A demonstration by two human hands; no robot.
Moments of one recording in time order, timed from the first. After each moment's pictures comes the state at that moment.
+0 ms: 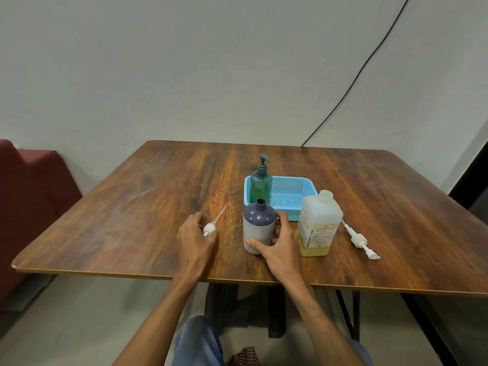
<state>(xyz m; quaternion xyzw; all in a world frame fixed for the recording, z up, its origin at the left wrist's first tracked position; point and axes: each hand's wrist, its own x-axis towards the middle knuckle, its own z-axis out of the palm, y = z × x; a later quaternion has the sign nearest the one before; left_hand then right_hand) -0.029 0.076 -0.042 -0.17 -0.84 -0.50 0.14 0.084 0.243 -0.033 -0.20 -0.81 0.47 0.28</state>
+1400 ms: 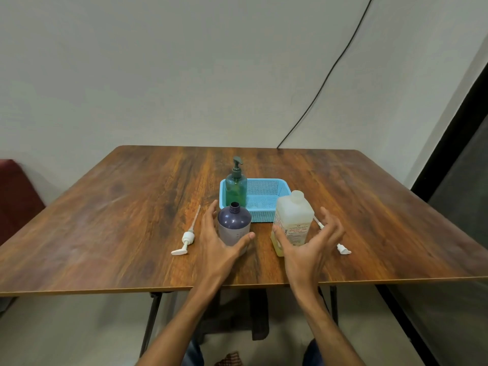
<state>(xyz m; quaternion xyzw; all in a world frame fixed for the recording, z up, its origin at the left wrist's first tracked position) 0.037 0.143 -0.015 -0.26 -0.73 -0.63 0.06 0.139 0.283 -0.012 -0.29 -0.70 0.35 0.55</state>
